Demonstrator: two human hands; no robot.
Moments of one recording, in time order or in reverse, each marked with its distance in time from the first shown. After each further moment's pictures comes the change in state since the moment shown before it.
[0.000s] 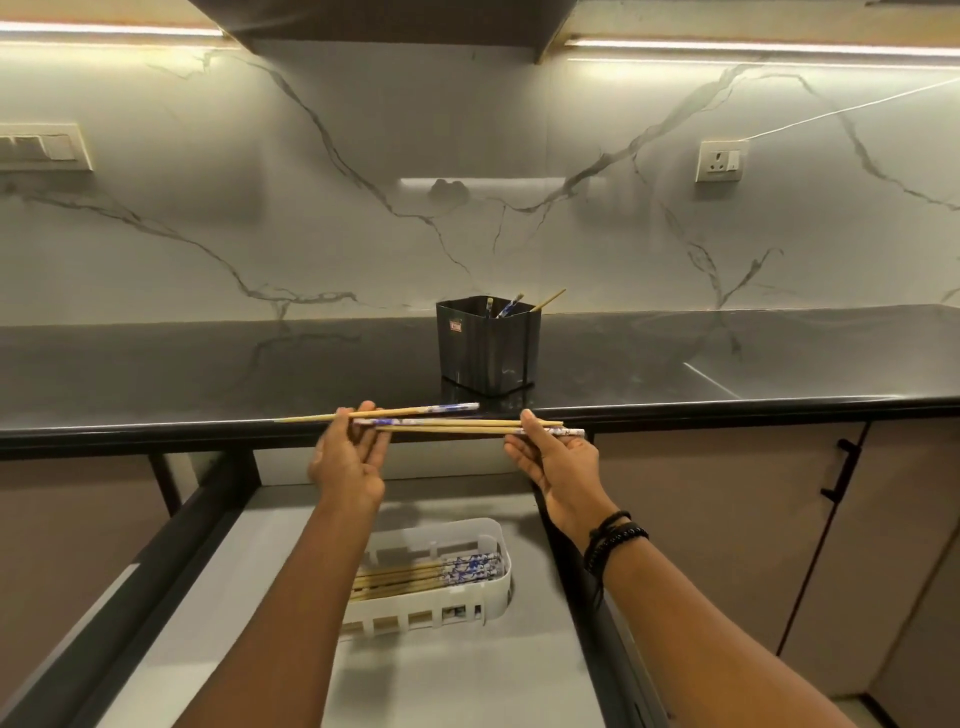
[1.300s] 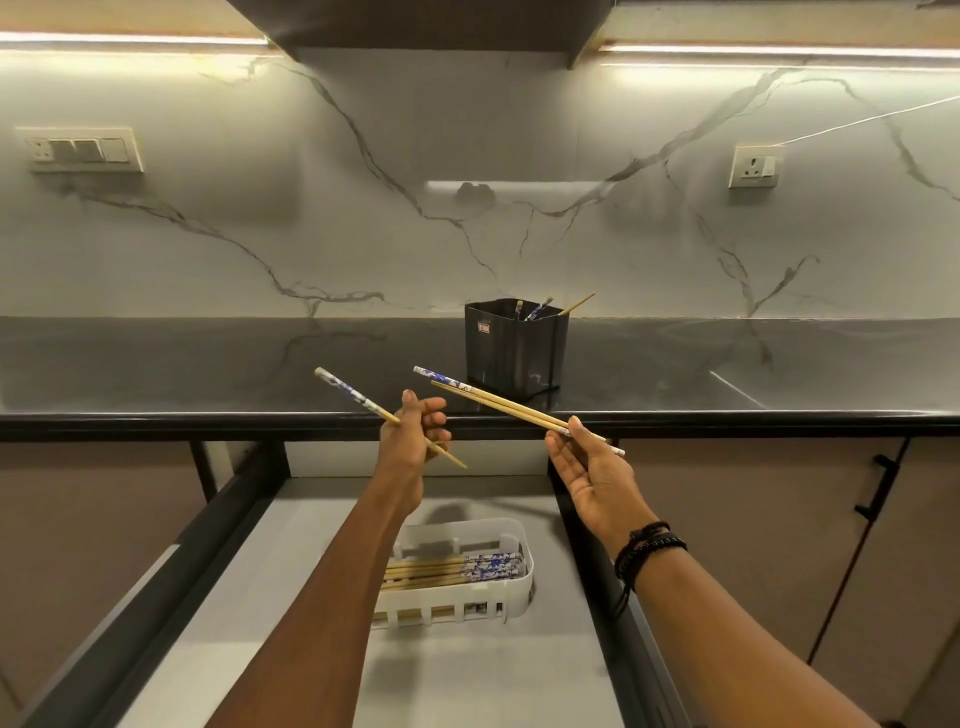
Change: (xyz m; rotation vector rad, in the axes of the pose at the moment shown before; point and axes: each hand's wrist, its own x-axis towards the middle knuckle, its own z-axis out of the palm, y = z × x) left_hand -0.009 -0.011 0.016 0.642 -0.248 0.080; right_hand 0.007 -0.001 -0.015 0.294 0.032 0.117
